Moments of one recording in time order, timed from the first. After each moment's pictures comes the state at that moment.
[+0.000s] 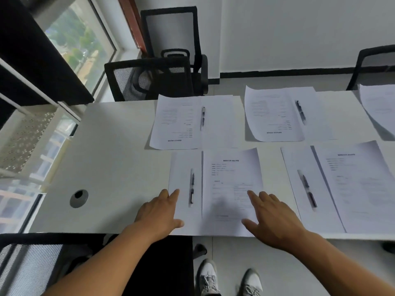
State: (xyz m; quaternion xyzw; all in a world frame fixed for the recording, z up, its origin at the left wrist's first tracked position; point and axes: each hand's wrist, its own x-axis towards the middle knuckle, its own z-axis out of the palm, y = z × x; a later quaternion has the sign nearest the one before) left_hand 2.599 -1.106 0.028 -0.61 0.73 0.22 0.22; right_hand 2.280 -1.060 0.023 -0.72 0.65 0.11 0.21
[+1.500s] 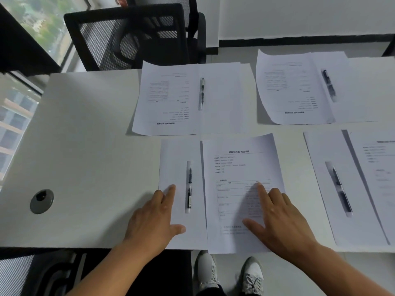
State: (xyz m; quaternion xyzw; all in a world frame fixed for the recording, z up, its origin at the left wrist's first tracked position) left_hand 2.601 -1.121 -0.046 -0.63 0.73 0.23 0.15; right_hand 2.288 -1.081 -0.065 -0.69 0.69 0.06 0.21
